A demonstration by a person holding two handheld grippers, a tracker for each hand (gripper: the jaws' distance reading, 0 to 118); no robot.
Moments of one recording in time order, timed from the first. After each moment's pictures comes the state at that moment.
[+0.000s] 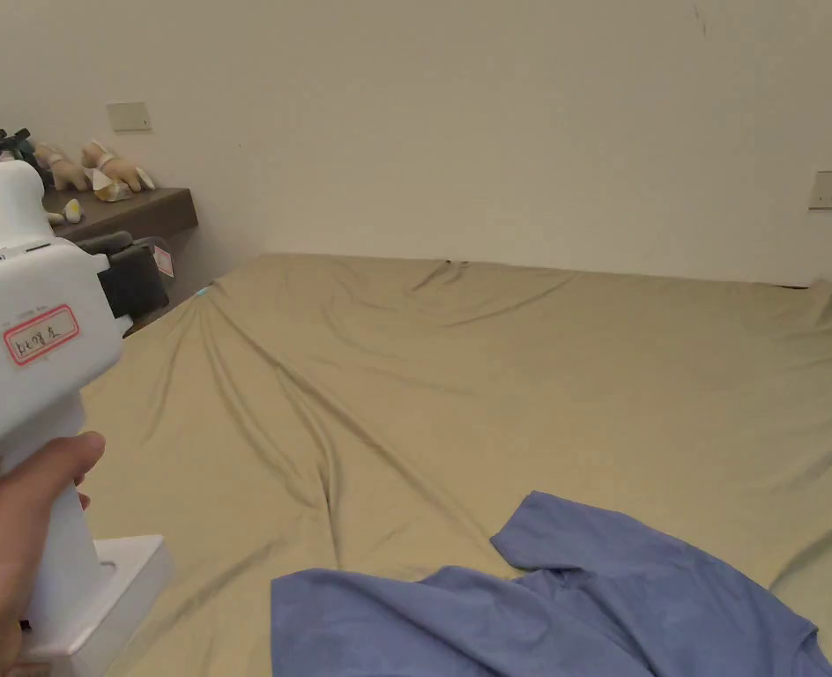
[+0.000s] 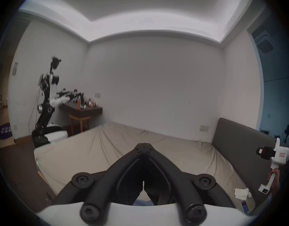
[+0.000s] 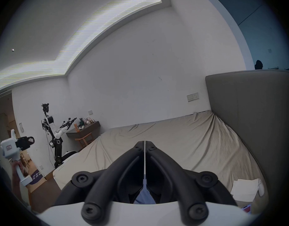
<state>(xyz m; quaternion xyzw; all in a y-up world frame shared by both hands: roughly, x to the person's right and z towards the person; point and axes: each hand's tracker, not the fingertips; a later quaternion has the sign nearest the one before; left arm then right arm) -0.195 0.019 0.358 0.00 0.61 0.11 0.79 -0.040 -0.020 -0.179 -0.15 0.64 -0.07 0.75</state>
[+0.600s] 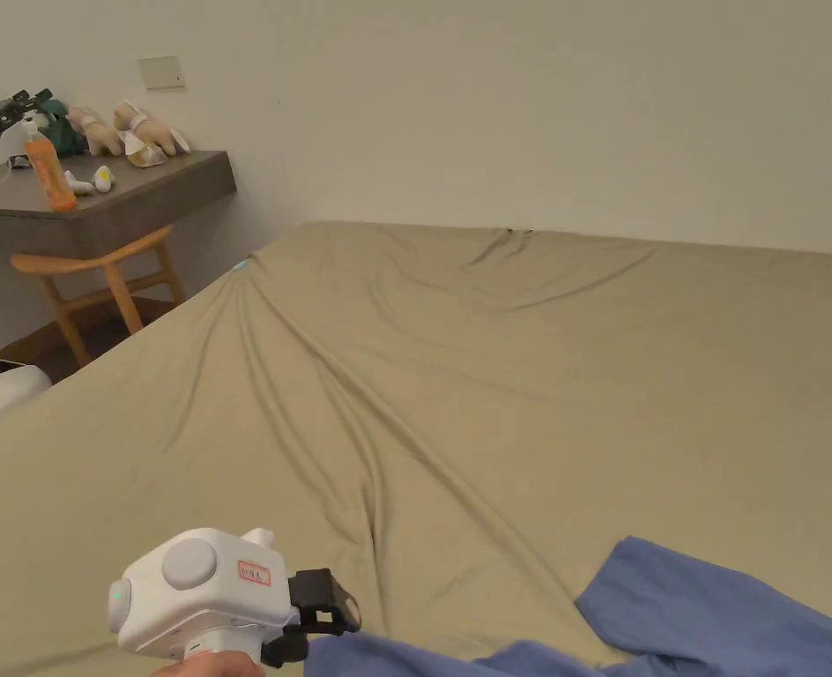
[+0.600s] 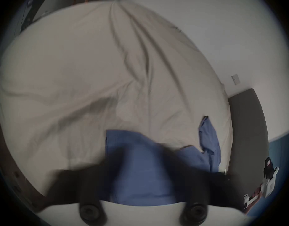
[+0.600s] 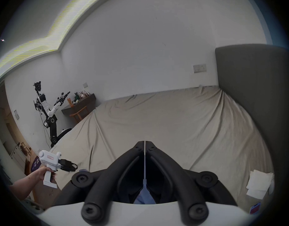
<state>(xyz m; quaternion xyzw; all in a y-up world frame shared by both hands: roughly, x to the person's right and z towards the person) -0.474 -0.313 0.368 -0.26 0.47 0.56 0.63 -0.181 -0.120 -0.177 -0.25 0.64 0.03 0.72</state>
